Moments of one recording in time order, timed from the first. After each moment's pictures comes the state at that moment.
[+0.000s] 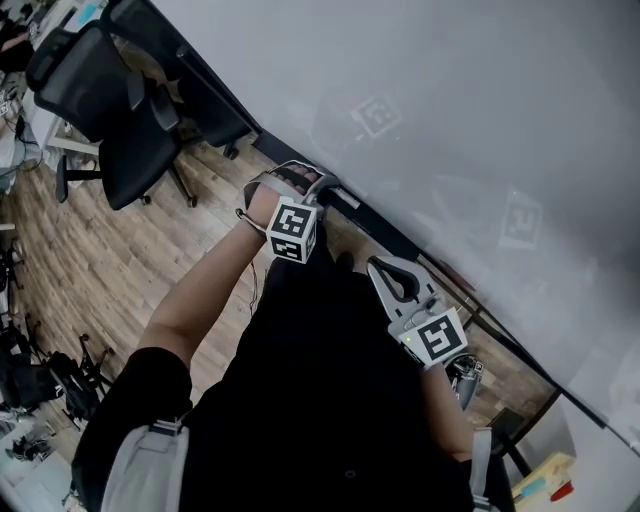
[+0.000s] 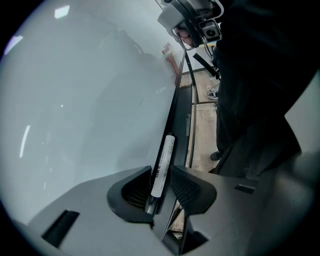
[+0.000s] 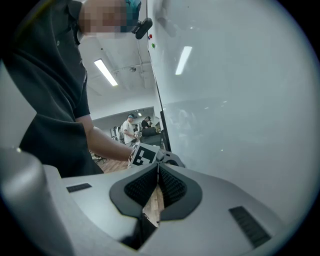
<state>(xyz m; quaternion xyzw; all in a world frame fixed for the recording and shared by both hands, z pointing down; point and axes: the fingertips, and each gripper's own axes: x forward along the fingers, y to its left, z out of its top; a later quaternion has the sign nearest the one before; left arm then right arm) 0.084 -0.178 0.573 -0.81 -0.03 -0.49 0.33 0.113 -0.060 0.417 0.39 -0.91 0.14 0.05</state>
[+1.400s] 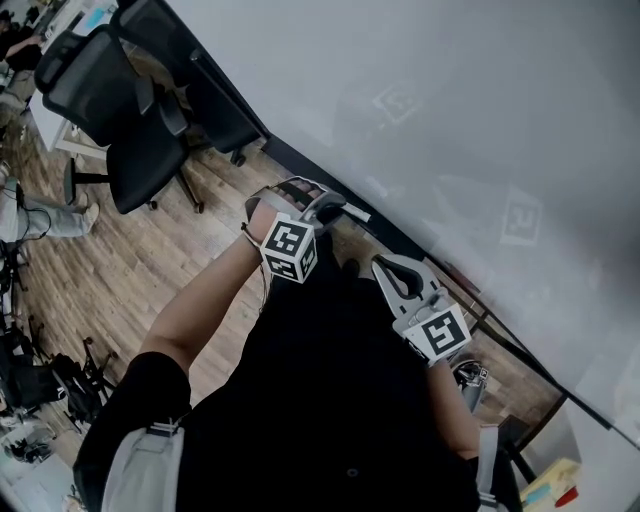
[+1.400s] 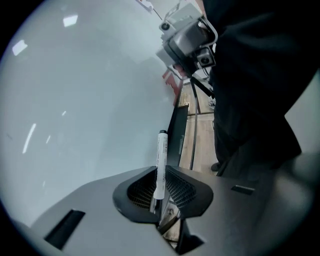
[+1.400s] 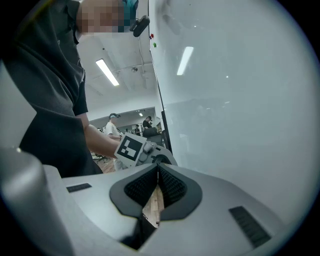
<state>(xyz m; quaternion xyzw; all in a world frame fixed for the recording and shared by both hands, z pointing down) 0.083 -0.146 0.534 -0.84 -0.02 -0.45 0.32 0.110 -0.061 0.420 0.39 -0.91 0.13 0.05</state>
